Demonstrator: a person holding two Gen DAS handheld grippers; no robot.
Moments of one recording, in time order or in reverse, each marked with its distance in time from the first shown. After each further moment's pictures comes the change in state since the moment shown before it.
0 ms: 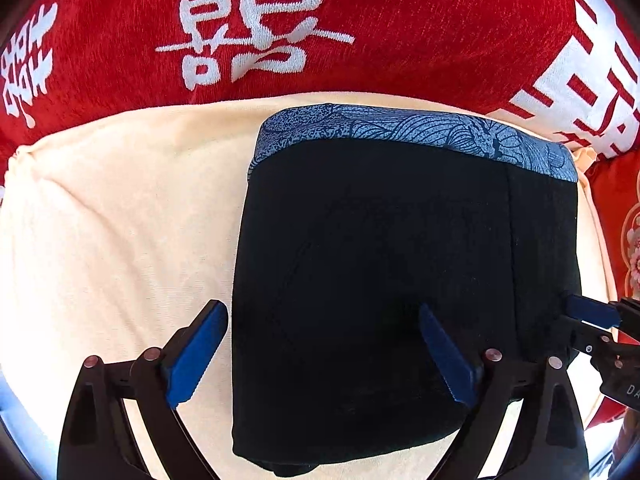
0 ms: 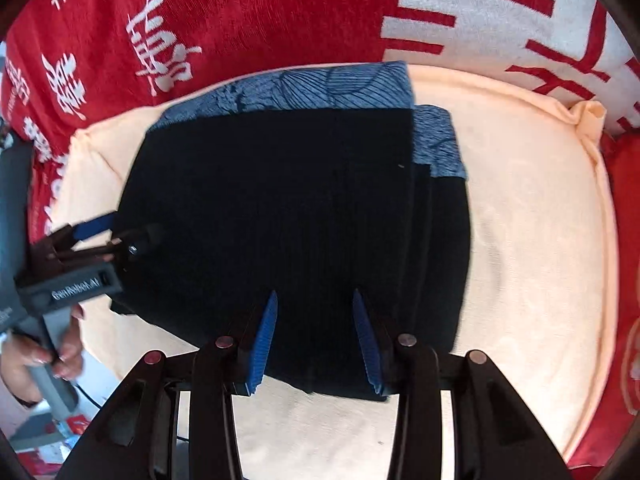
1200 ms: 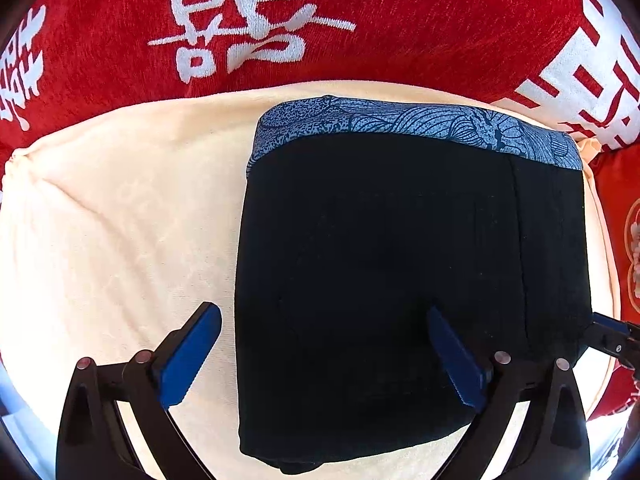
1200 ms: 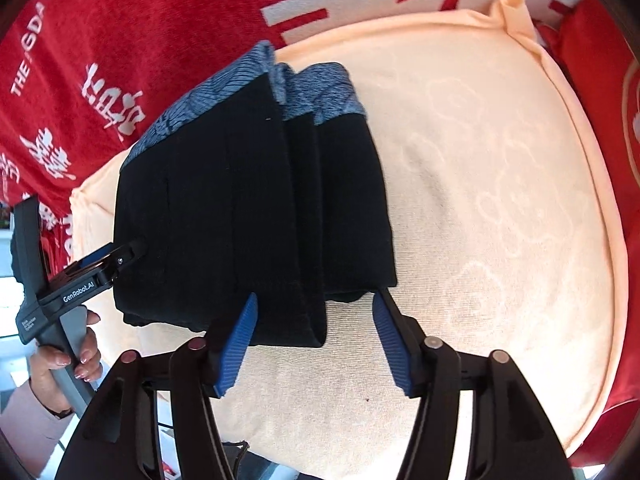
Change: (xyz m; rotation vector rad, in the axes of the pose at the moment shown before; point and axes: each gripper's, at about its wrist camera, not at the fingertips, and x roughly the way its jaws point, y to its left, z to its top) left arm 0.004 0.002 0.009 0.018 0.050 -0.003; right arm -0.023 -0.079 -0.039 0.297 0.019 0.124
